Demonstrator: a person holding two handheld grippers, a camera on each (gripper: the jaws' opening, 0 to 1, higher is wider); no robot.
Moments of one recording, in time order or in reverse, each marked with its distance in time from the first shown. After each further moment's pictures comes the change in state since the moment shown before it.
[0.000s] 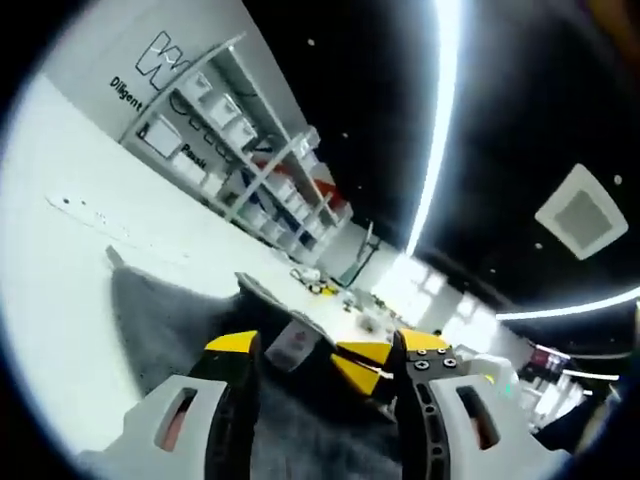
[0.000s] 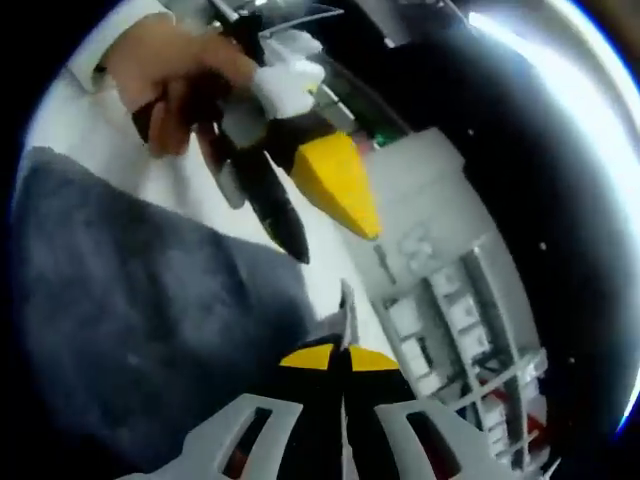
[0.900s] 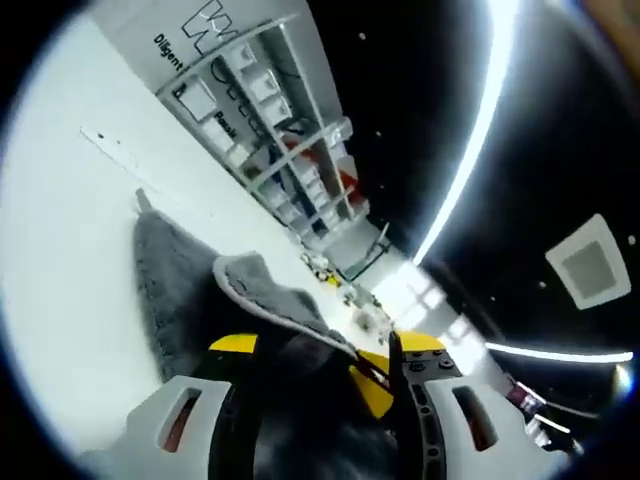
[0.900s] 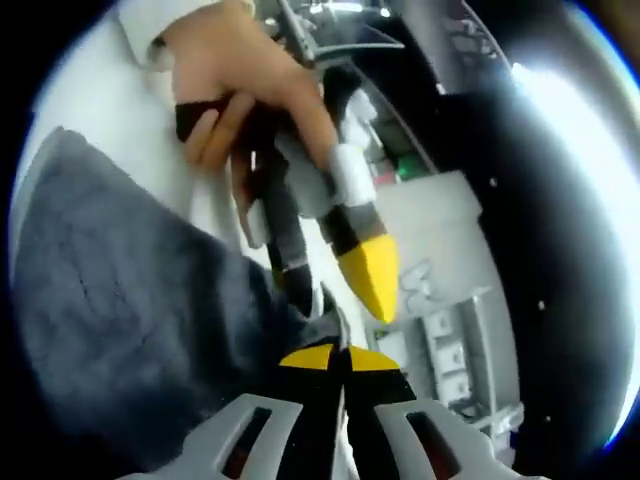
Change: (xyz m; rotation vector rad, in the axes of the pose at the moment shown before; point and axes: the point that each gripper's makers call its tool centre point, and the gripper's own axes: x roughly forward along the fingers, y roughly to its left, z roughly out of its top) left arm -0.005 0.022 -0.017 -0.193 0.052 0.047; right arm 0.004 0.023 0.033 -0.239 -0.068 0.013
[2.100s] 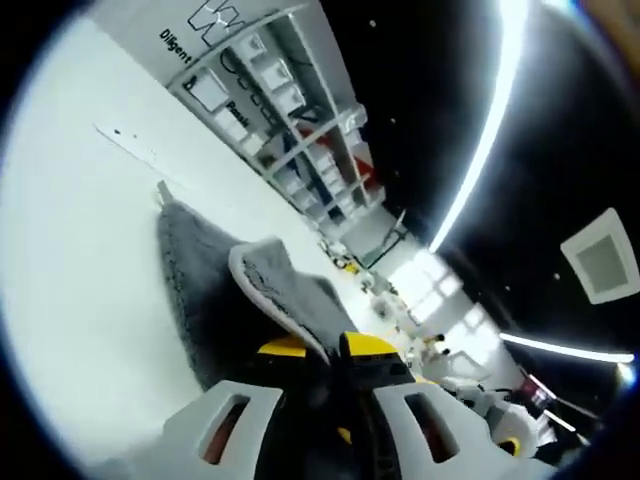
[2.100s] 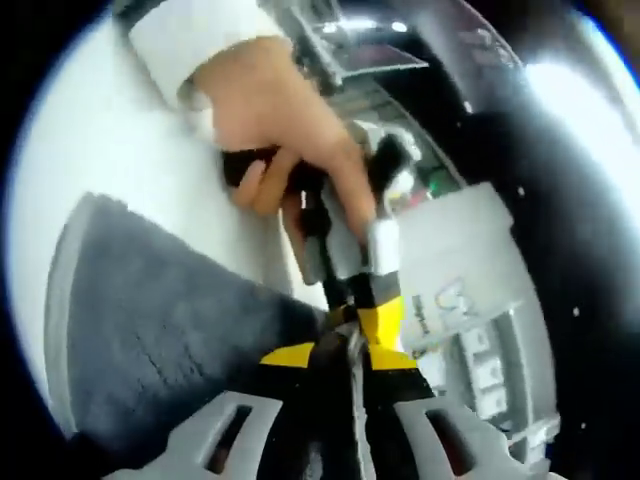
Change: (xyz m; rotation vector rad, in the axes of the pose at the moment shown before) left arm -0.013 0.012 -0.004 0.044 0.054 0.093; right arm -0.007 0.034 0.033 0.142 -0.095 0.157
